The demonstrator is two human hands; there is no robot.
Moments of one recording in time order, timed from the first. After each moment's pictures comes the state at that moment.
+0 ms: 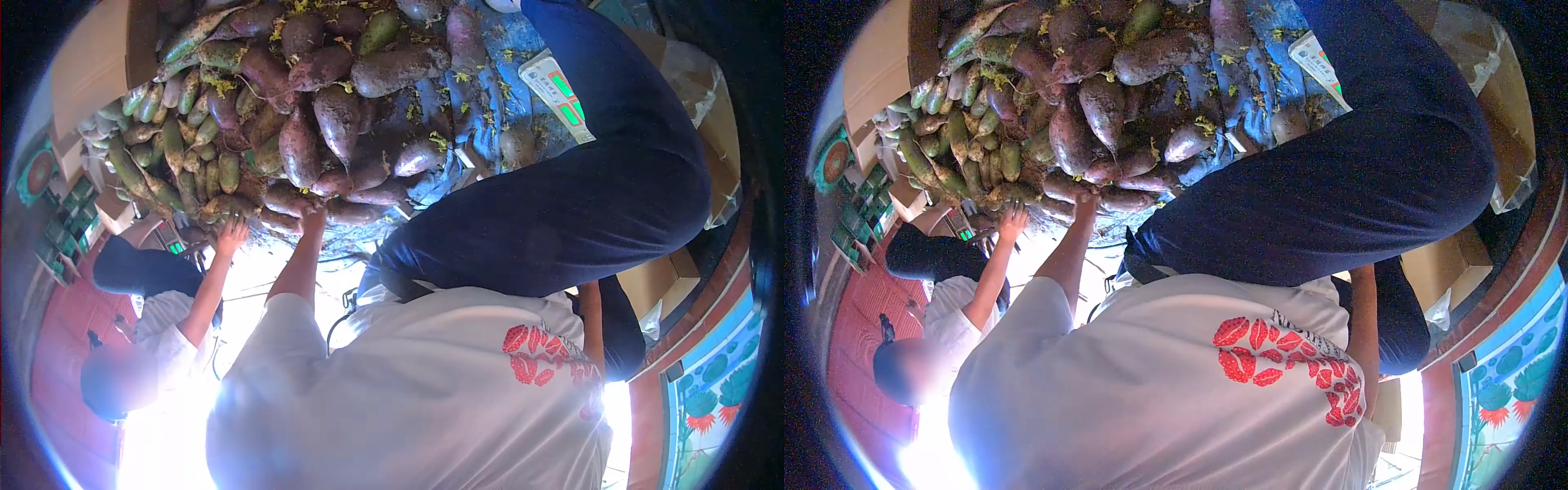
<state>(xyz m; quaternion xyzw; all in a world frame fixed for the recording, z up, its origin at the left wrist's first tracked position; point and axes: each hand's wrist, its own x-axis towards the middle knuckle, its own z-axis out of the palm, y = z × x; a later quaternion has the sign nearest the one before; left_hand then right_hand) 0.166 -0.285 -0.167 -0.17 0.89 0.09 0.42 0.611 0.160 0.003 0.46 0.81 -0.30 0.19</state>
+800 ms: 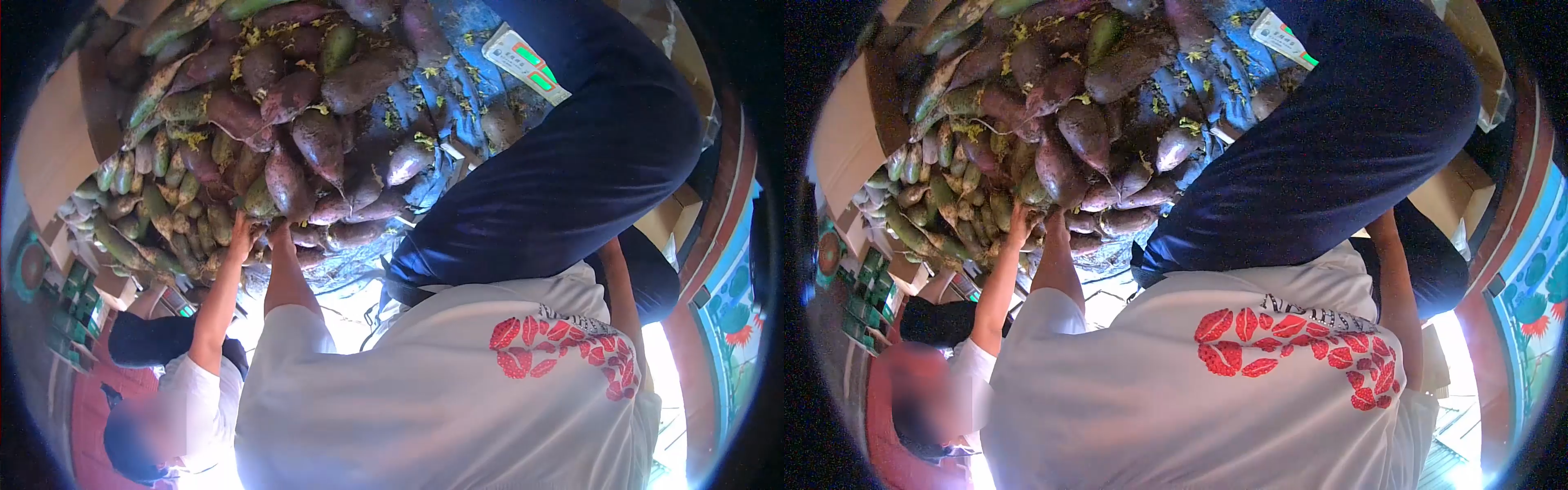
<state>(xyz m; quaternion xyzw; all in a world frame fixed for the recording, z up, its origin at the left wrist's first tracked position) 0.074 -0.320 -0.220 -0.19 0.92 0.13 0.33 0.589 0.160 0.028 0.46 0.84 -0.27 0.12</state>
